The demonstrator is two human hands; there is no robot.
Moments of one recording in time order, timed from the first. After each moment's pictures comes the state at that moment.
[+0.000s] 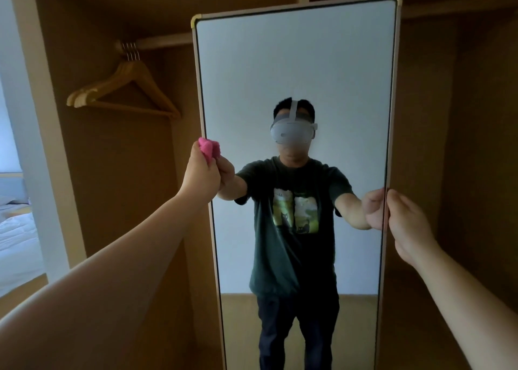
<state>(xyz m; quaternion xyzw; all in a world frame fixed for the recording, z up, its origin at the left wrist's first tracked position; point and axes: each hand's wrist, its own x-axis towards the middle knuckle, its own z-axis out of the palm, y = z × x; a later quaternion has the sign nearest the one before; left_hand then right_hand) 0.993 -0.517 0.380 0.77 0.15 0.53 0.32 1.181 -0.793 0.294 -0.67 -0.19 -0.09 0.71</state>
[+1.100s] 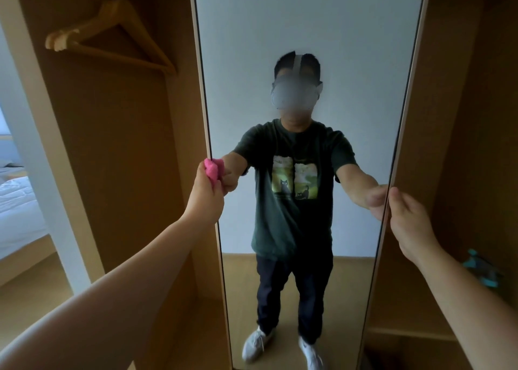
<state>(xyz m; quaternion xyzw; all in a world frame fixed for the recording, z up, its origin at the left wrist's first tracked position) 0.984 -0.523 0.269 0.80 0.12 0.48 0.34 1.174 -0.805 0.226 -0.73 -0.20 -0.07 0.65</state>
